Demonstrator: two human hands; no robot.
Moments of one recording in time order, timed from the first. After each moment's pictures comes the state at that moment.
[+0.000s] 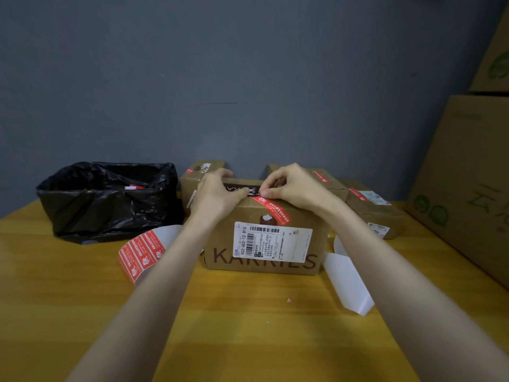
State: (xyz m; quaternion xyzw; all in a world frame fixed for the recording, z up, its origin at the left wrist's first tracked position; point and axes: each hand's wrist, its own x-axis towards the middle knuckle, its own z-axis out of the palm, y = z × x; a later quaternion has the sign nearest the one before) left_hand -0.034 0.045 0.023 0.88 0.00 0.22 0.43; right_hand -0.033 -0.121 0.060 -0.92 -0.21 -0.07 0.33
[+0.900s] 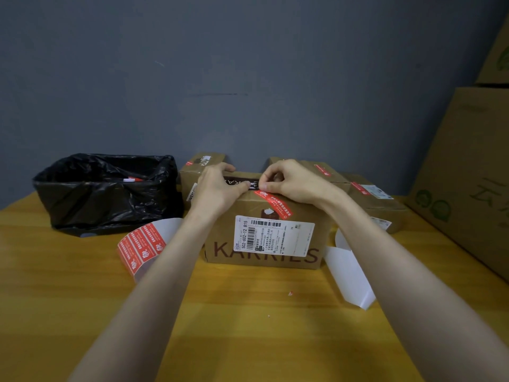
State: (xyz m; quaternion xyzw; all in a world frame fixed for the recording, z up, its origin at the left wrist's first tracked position) left_hand -0.034 0.045 0.022 0.87 0.01 0.21 0.44; right_hand -0.030 -0.118 0.059 -0.92 -0.24 -0.04 0.31
